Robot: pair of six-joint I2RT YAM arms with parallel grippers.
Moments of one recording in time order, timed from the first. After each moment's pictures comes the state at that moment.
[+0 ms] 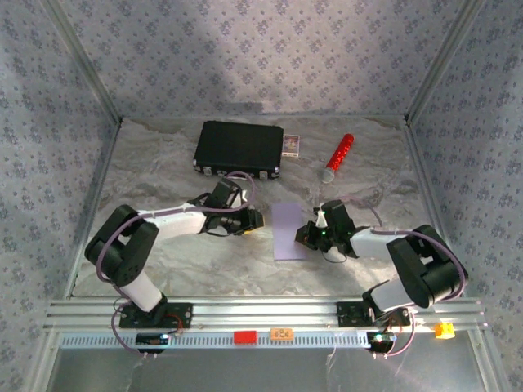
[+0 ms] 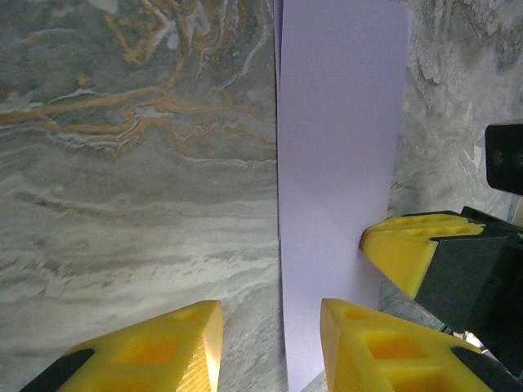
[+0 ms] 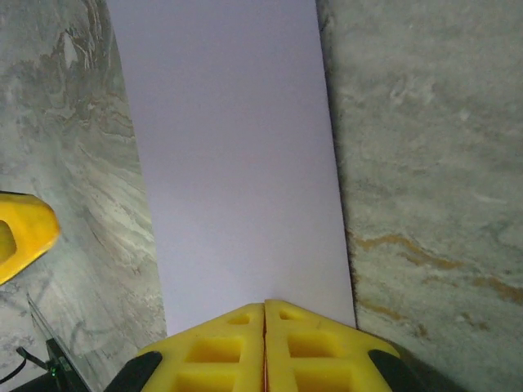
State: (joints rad) left arm -0.68 1.64 0.81 -0.08 0.47 -0.87; right arm 0.45 1.44 0.38 0.19 -0.49 0.85
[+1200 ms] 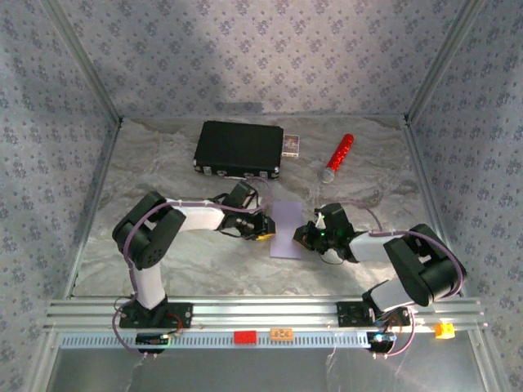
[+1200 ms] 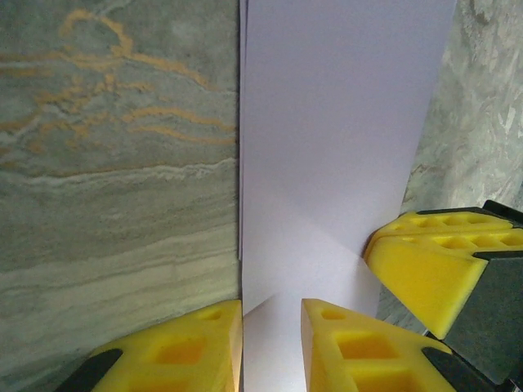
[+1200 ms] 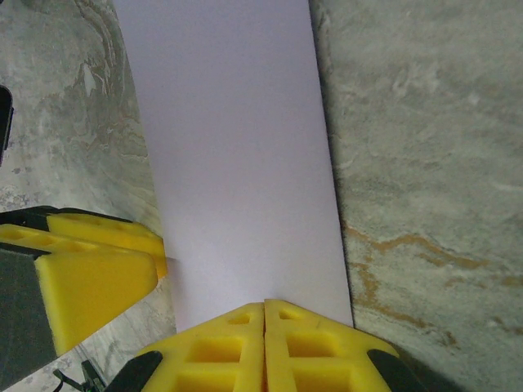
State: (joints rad) left arm -0.74 1.84 0.92 -0.06 0.55 -0.90; right arm 0.49 1.45 0.34 0.32 -0.45 0.98
